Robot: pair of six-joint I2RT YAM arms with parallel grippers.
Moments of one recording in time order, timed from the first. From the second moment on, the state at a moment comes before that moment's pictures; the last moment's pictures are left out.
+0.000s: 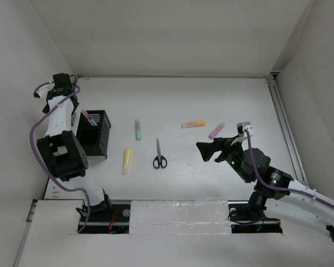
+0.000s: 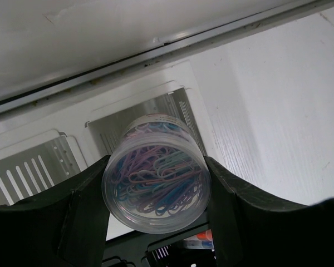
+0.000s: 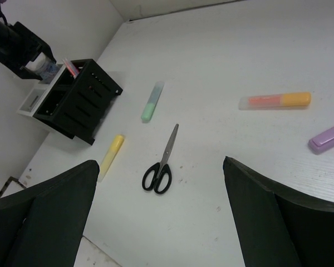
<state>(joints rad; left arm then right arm) 0.30 1.74 1.55 -0.82 -0.53 -0.81 1.03 0.60 0.61 -0.09 0.49 0.53</state>
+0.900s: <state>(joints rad) 0.30 1.74 1.52 -0.78 -0.51 -0.82 1.03 0.62 0.61 -0.06 0.47 0.53</state>
